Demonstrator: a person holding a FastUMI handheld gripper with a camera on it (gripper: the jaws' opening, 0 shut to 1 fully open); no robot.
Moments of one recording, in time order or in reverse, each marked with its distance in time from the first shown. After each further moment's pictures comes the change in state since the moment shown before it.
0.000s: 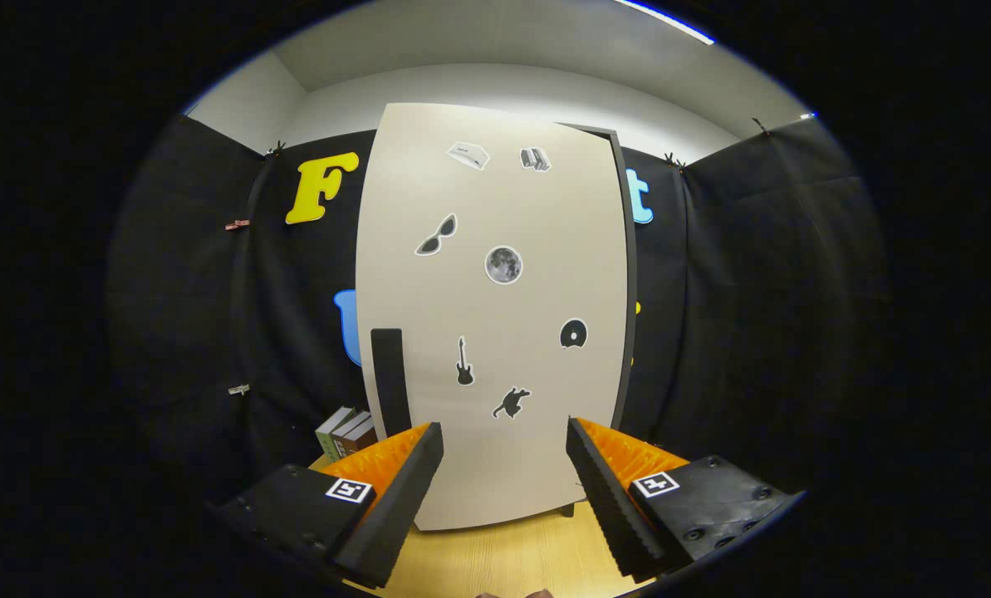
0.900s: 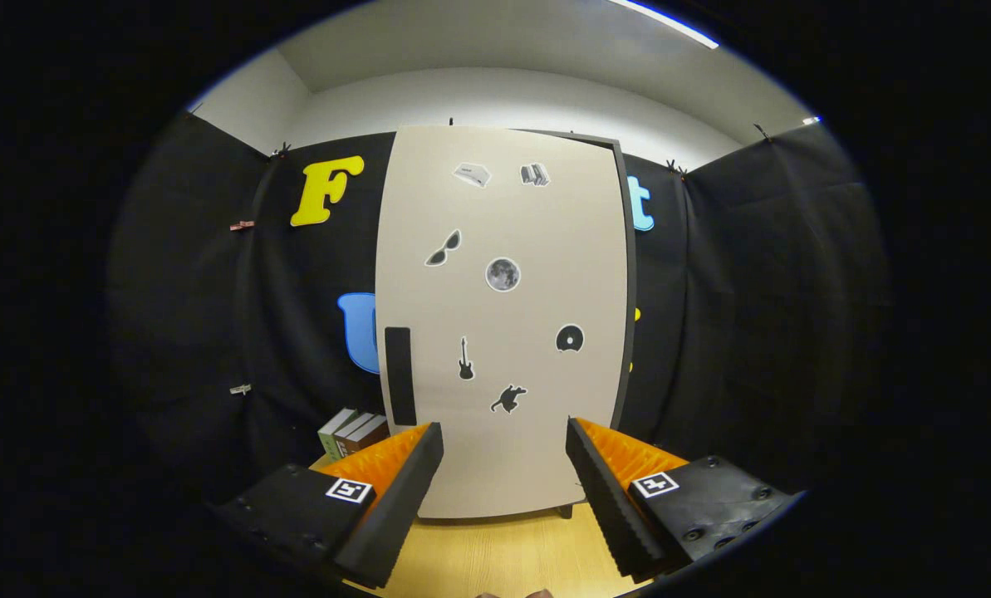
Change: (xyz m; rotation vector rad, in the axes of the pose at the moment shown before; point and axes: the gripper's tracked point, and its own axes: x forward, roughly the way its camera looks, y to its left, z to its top) arm -0.021 0.000 0.004 -0.015 -0.021 0.006
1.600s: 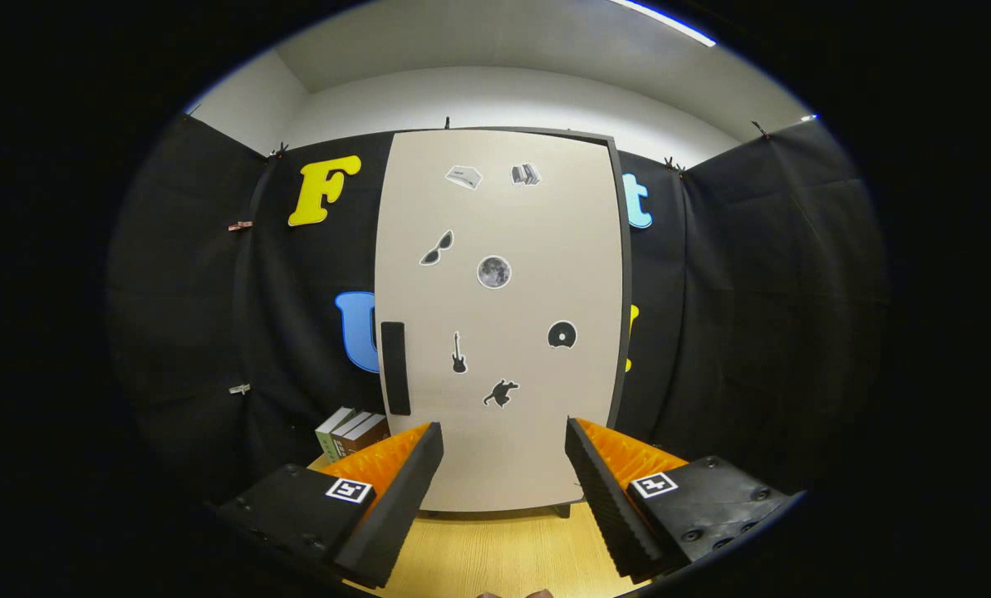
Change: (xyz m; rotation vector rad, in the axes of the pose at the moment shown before) arm -0.002 -0.003 -0.003 0.011 0.006 -0.001
